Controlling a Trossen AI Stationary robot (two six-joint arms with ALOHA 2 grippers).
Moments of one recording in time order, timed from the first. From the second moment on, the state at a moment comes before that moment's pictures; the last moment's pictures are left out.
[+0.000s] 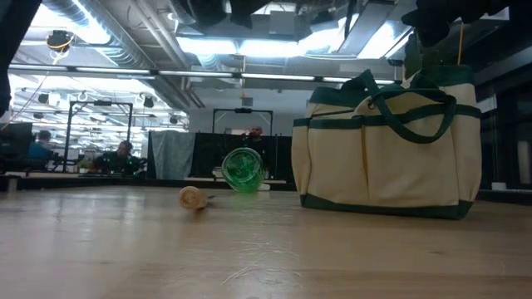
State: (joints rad) left arm 0.08 1.86 1.35 0.81 0.63 0.04; right arm 0.06 0.58 0.66 -0.38 -0.03 -0.01
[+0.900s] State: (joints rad) left arm 0.05 2.06 1.36 0.73 0.60 0.15; right arm 0.06 0.58 0.66 -0.39 -0.03 -0.01
